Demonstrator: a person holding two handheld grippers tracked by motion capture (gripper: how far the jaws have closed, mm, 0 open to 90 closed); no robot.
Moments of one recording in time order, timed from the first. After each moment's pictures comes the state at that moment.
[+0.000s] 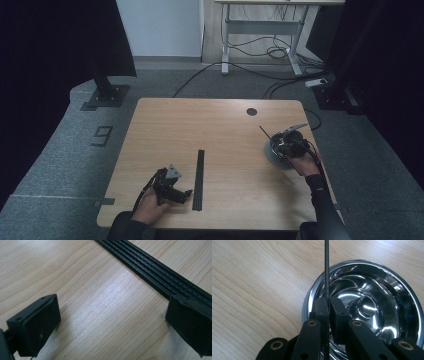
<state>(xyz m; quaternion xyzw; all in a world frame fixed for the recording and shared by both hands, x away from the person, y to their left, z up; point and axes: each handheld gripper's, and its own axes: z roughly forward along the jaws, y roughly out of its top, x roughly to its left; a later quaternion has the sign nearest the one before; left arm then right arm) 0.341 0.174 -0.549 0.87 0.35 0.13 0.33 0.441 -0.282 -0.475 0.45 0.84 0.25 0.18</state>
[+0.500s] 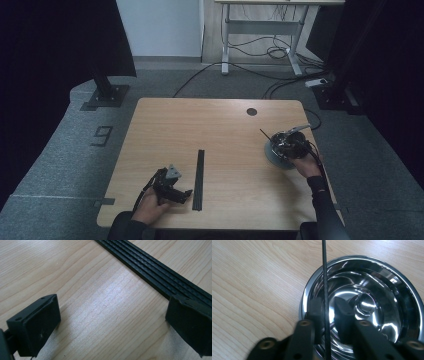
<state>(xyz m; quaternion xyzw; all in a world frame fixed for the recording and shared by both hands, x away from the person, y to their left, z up) 0.341 0.174 -0.549 0.87 0.35 0.13 0.33 0.441 -0.291 -0.481 0.47 0.82 0.27 0.17</state>
